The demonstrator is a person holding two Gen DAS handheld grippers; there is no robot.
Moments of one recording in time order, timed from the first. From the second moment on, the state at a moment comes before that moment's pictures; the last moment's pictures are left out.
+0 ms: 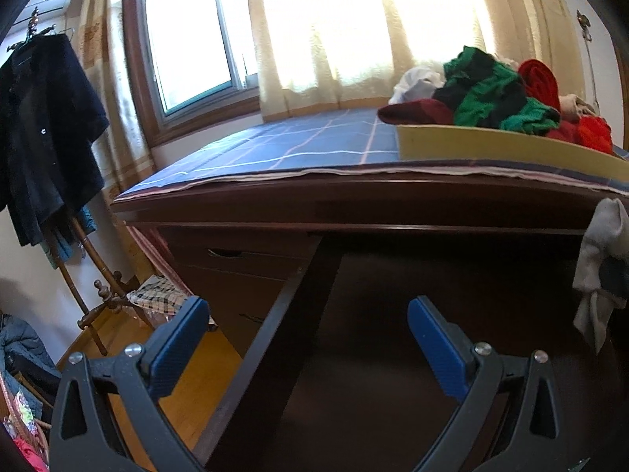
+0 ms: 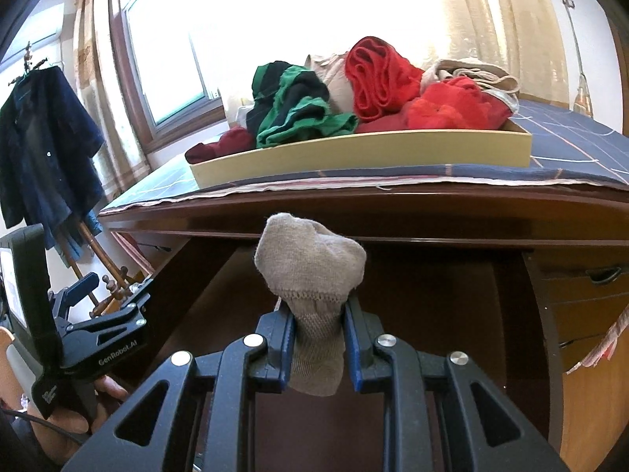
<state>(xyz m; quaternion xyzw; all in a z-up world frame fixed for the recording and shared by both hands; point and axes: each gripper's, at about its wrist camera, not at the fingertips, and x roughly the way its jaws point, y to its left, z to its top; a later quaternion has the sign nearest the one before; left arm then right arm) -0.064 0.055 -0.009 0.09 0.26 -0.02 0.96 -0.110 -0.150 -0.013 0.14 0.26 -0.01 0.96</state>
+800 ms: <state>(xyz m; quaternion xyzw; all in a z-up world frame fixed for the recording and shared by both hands) -0.075 0.046 -0.009 0.11 0.26 -0.06 0.96 -0.122 -0.151 0.013 0.12 0.24 -0.03 0.96</state>
